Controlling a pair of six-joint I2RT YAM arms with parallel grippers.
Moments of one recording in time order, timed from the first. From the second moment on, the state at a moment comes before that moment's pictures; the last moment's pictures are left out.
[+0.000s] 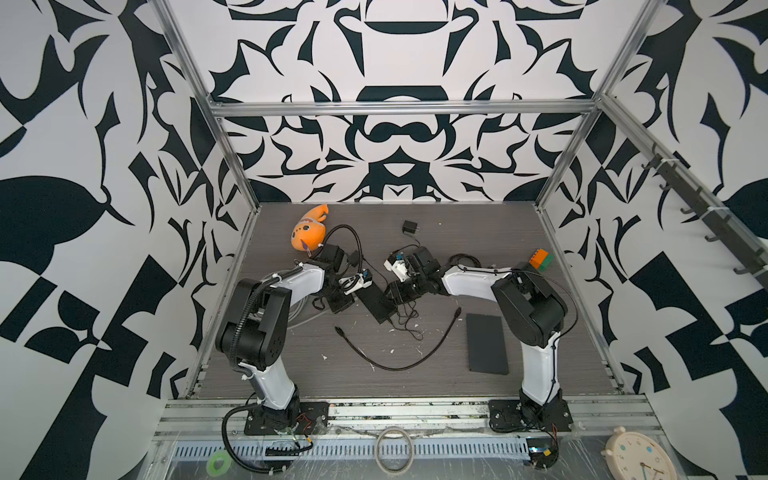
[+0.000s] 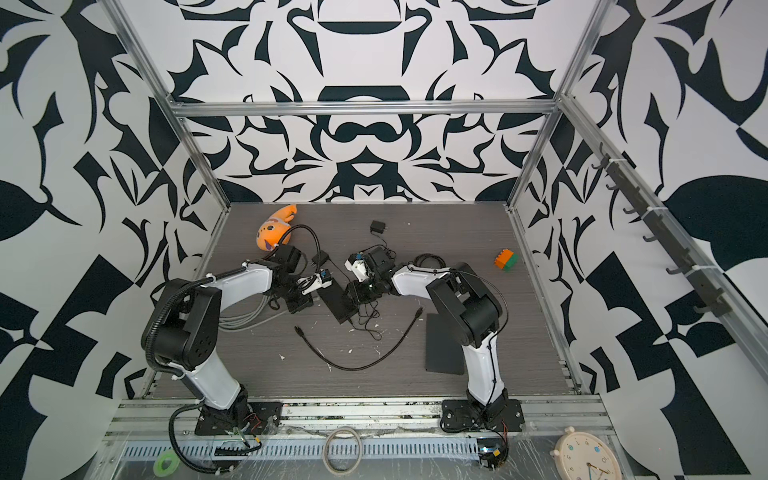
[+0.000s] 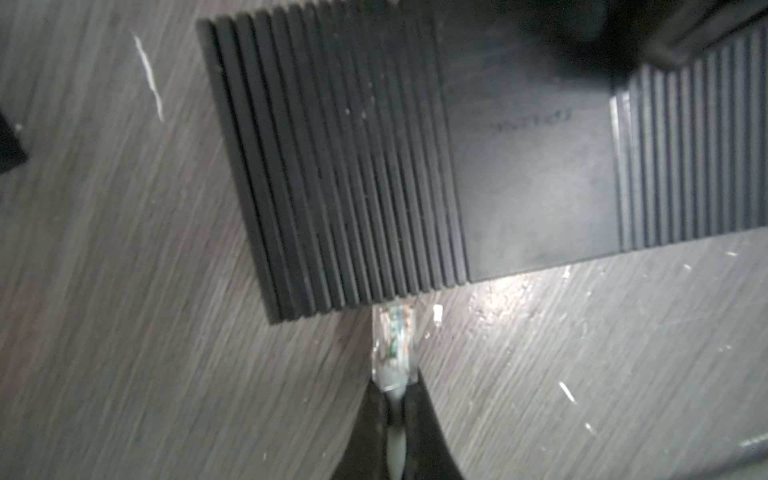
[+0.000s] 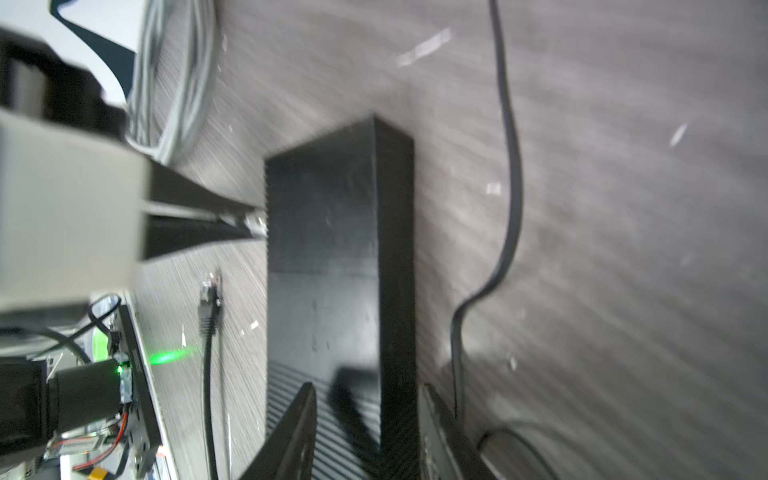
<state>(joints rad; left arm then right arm) -0.31 1.73 0.99 -0.58 0.24 0.79 0.65 2.00 1.22 -0.14 -0.58 0.35</state>
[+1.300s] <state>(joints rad) -0.34 1.81 1.10 -0.59 0.17 0.60 0.64 2.16 1.34 0.00 -0.62 0.39</state>
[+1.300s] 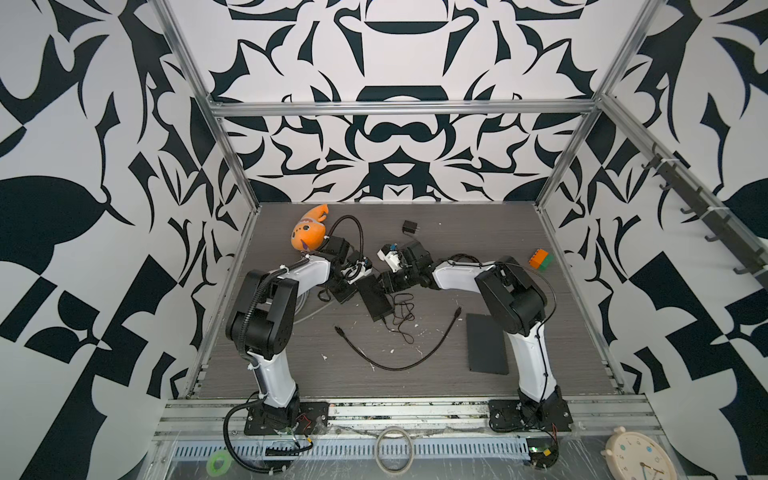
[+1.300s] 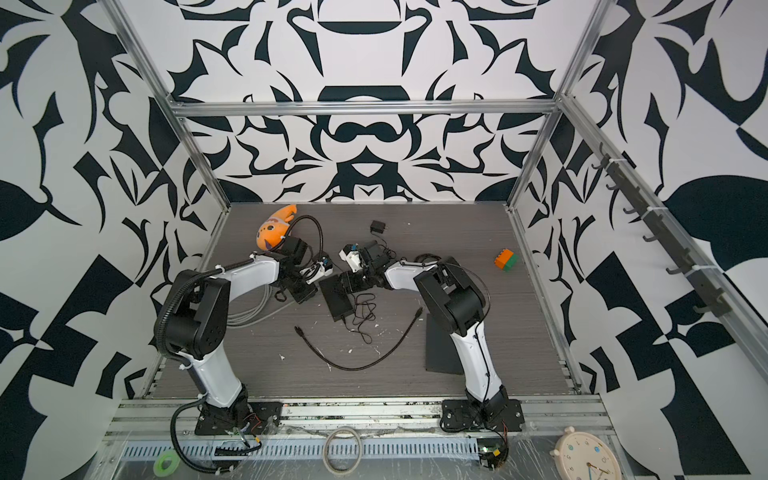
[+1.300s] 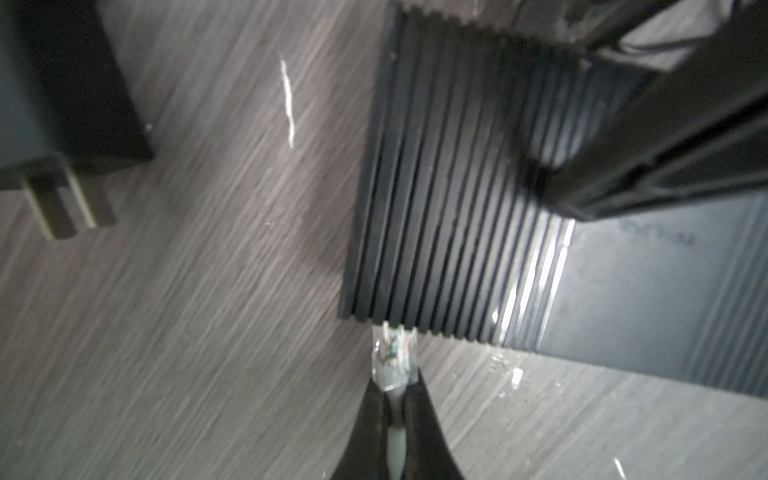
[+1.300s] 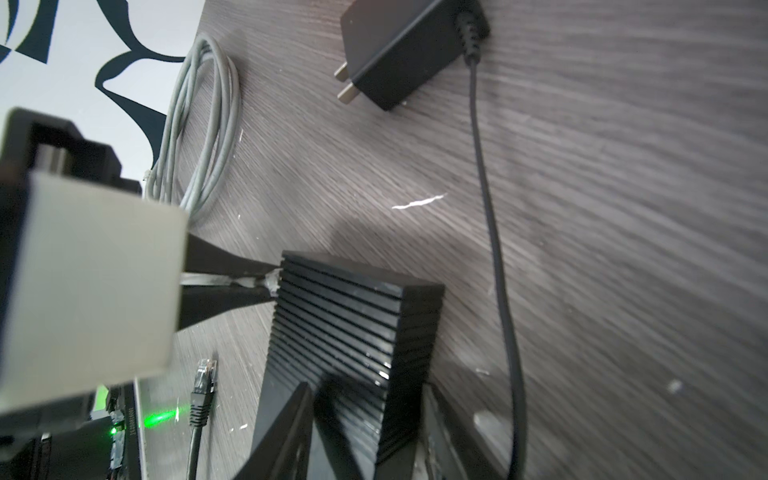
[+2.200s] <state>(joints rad) -0.34 1.81 1.10 -0.61 0.23 0.60 0.60 2.25 1.43 0.03 -0.77 0.38</state>
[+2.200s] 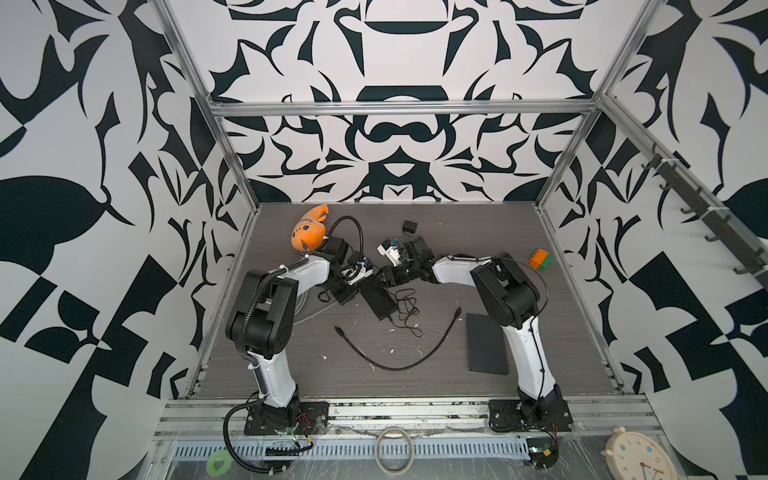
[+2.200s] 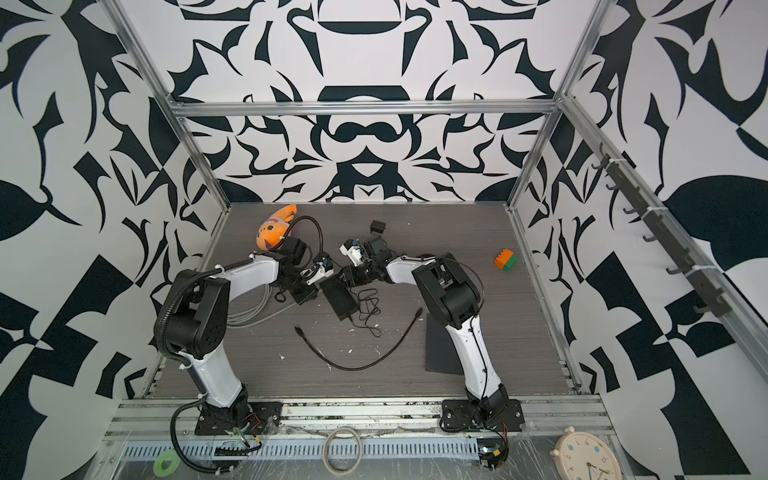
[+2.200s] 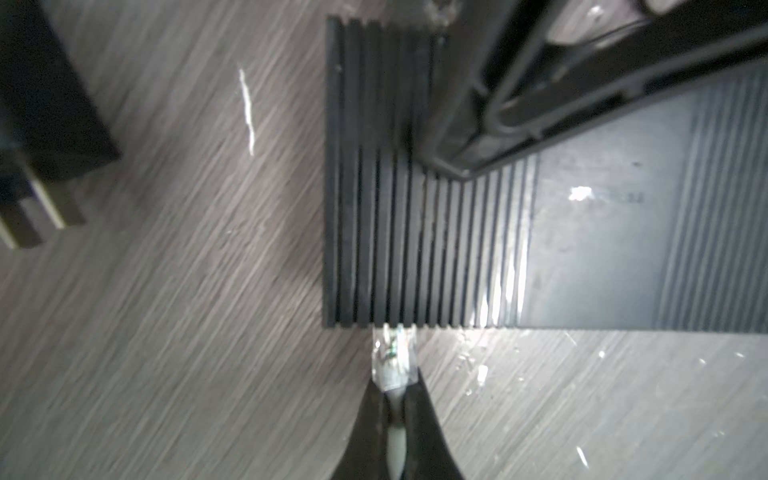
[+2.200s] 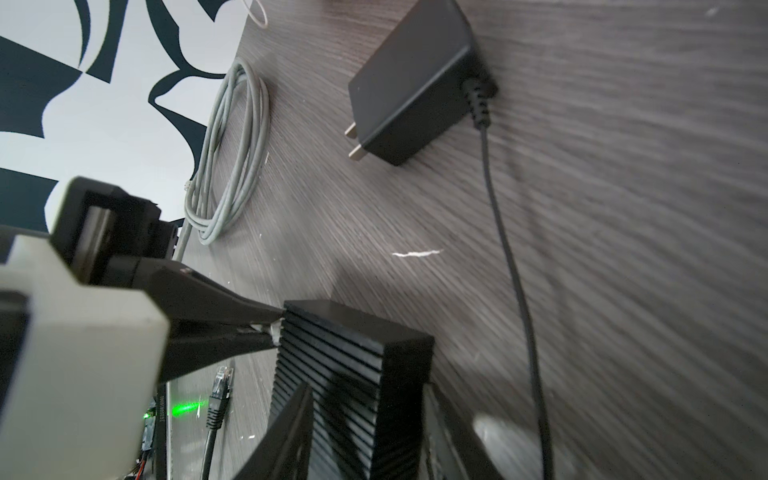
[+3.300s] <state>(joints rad) -0.36 1.79 1.06 -0.53 0.17 0.55 0.56 2.33 1.57 -0.14 -0.91 0.21</state>
